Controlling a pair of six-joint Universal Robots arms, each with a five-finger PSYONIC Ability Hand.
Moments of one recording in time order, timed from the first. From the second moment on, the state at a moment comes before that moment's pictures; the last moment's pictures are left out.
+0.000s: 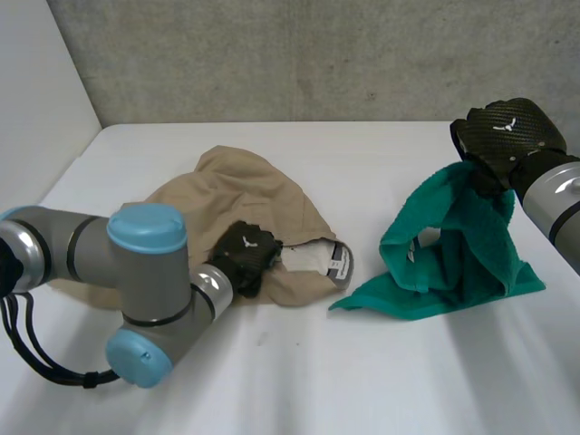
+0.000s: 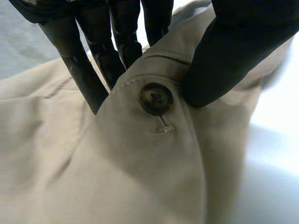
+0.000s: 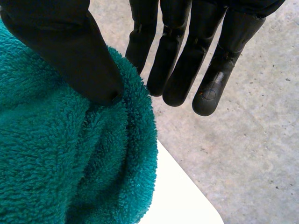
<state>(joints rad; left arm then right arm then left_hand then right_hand) 4.14 -2.24 -1.43 3.31 -1.46 3.61 1.80 -1.43 1.54 -0.04 1.37 2.61 1.12 1.19 1.17 1.19 0.97 0.96 1.17 1.18 1.19 0.98</state>
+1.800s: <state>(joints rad) 4.61 -2.39 -1.21 3.78 -1.84 4.17 1.81 -1.43 1.57 -0.04 1.37 2.61 0.23 0.24 0.24 0.24 0.06 0.96 1.17 1.18 1.19 0.98</state>
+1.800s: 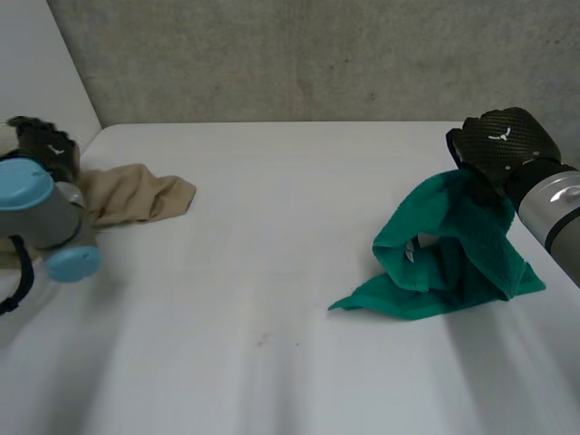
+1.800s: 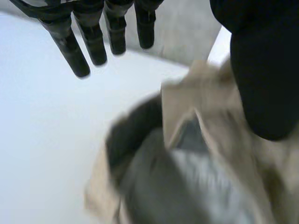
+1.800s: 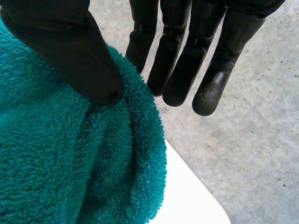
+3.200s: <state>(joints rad) 4.19 -1.95 -1.39 3.28 -1.57 2.89 1.86 -1.54 1.57 0.07 1.35 2.76 1.14 1.19 1.19 1.20 0.97 0.20 0.22 0.22 0.23 0.07</state>
